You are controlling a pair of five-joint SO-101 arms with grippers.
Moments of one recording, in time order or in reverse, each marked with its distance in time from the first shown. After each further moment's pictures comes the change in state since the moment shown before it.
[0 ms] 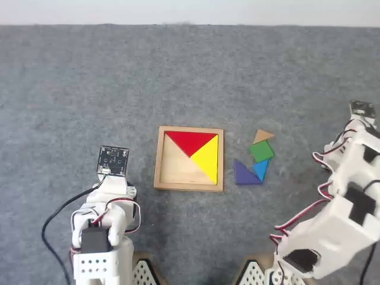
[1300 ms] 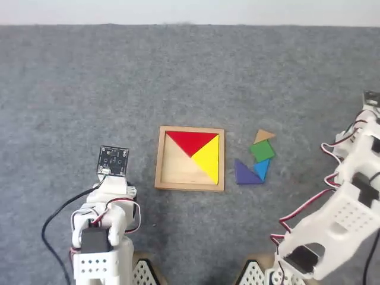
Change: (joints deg) left arm 0.1 0.0 0.0 0.0 0.0; right arm 1.8 12.5 -17.1 2.2 -0.7
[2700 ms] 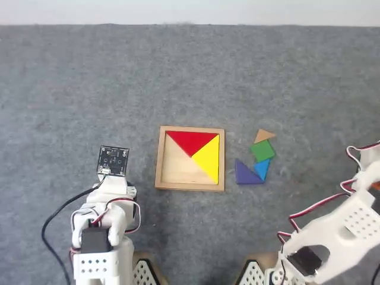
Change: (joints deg) left arm 0.0 0.0 0.0 0.0 0.0; right arm 9.4 -2.5 -8.0 16.4 14.6
